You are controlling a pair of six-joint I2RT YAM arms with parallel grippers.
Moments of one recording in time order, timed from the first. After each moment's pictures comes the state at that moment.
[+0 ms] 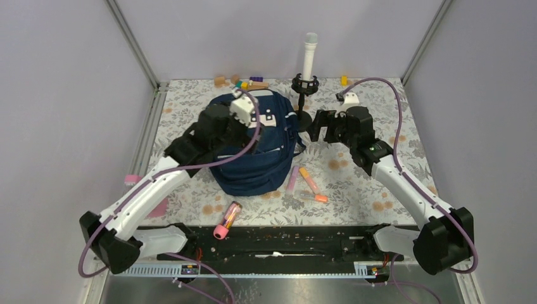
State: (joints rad) left arm -0.70 1.20 1.21 -0.48 -0.07 0.08; right arm 0.39 1.22 0.94 -0.14 -0.07 0.31
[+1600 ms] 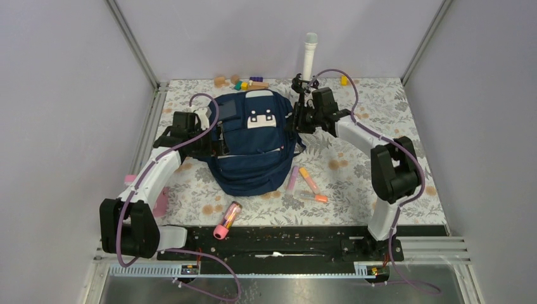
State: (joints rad) left arm -0.12 1.29 0.95 -0.53 0.27 -0.19; right arm 0.40 1.82 1.32 -0.24 -0.36 0.50
